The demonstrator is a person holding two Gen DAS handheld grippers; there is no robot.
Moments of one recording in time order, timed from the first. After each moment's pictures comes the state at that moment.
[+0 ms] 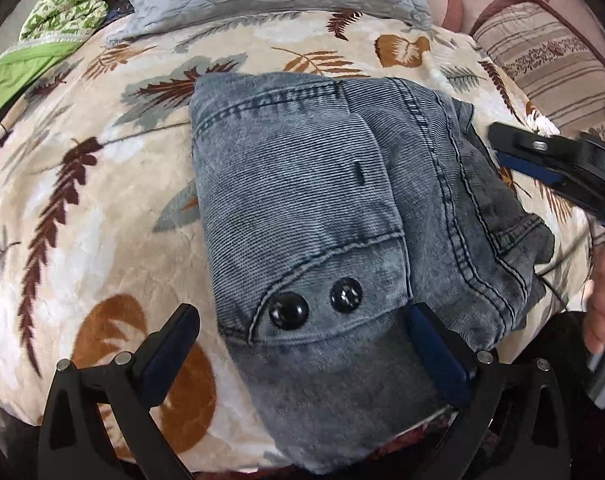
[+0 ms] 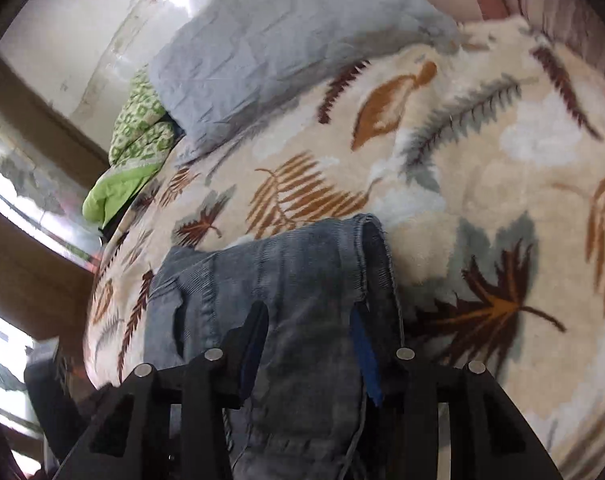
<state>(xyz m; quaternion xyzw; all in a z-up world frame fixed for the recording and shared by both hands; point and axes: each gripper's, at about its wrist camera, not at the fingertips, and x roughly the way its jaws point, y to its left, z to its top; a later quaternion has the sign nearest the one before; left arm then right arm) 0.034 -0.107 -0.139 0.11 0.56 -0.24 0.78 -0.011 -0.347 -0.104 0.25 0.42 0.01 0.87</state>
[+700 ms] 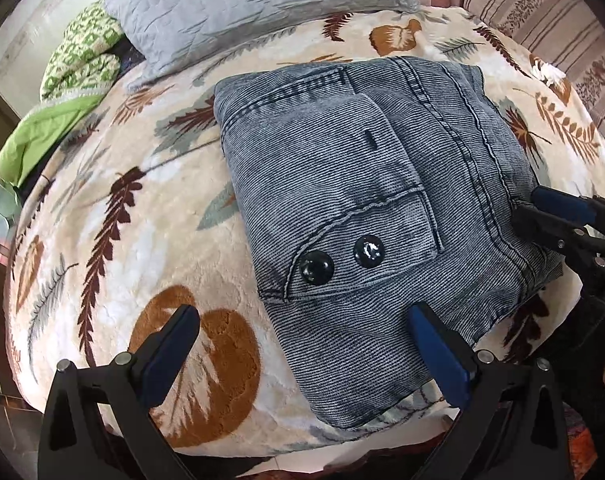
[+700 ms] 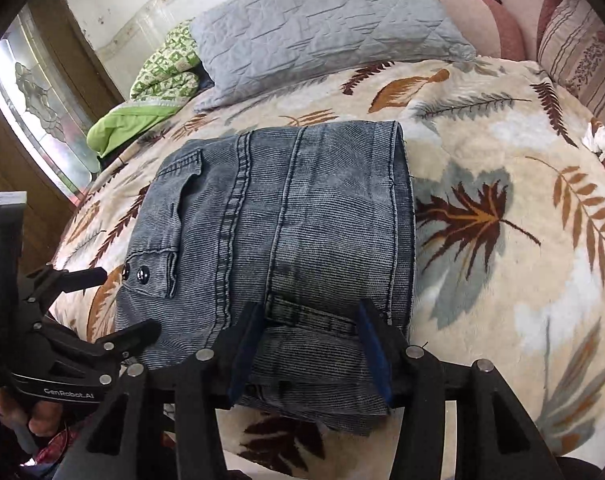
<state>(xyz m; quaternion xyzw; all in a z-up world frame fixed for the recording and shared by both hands) 0.000 -0.110 -0.139 0.23 0.50 -0.20 0.81 -0.087 -0.303 -0.139 0.15 0.43 0.01 0.89</state>
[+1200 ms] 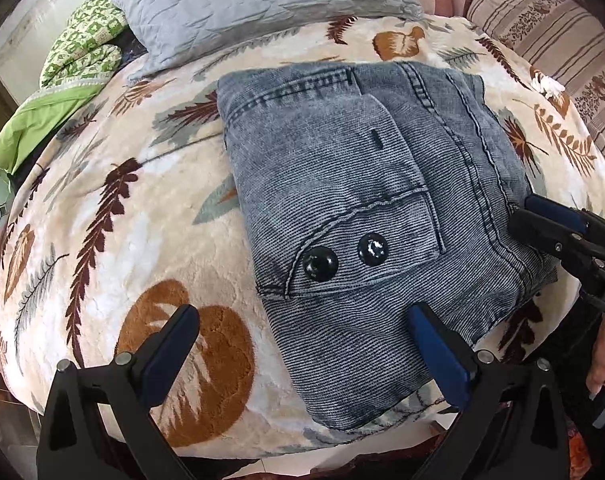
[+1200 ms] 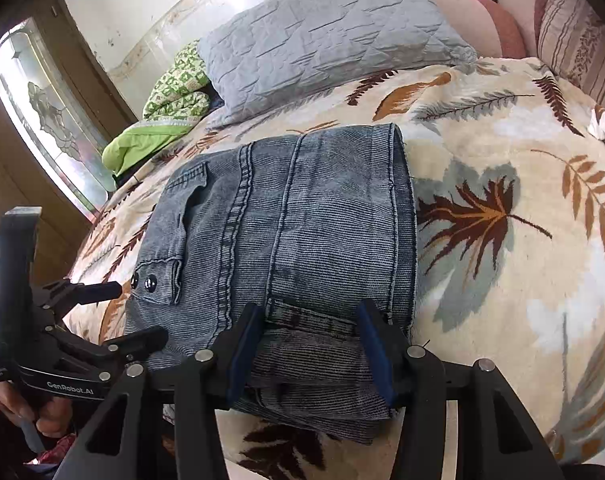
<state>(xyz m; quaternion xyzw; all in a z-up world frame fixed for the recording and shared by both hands) 0.002 -0.101 -0.141 0.20 0.50 -0.21 0.82 -0.092 -0.309 -0.145 0.18 0.40 0.02 0.90</state>
